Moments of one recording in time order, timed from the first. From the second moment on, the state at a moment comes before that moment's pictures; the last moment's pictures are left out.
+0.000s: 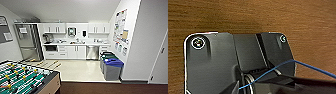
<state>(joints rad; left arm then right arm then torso) 1.47 2.80 -2.28 -0.01 -0.02 0.08 -1.57 2.75 -2.25 -0.04 0.11 0.09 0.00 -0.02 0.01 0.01</state>
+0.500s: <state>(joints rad) 1.47 2.80 -2.28 -0.01 -0.02 0.08 -1.57 2.75 -2.25 -0.04 0.11 0.09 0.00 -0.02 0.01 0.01</state>
